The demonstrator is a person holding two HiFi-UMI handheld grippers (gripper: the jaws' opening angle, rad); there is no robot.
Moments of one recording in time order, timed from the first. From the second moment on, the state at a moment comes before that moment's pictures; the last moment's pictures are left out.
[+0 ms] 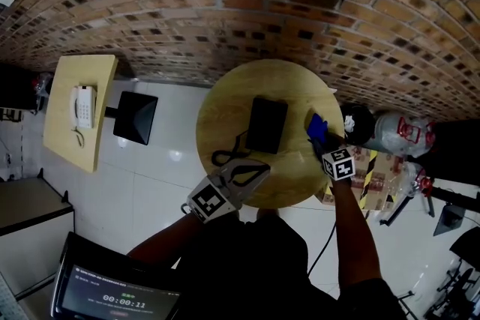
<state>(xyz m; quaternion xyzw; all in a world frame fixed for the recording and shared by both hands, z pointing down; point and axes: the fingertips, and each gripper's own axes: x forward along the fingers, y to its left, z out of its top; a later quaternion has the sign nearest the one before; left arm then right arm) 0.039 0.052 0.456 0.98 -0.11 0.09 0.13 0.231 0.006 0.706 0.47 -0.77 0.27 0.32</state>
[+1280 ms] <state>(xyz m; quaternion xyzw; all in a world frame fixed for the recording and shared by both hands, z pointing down) 0.000 0.077 0.339 0.99 -0.11 0.00 0.06 0.028 0.100 0.348 0.41 -0.91 0.05 0.04</state>
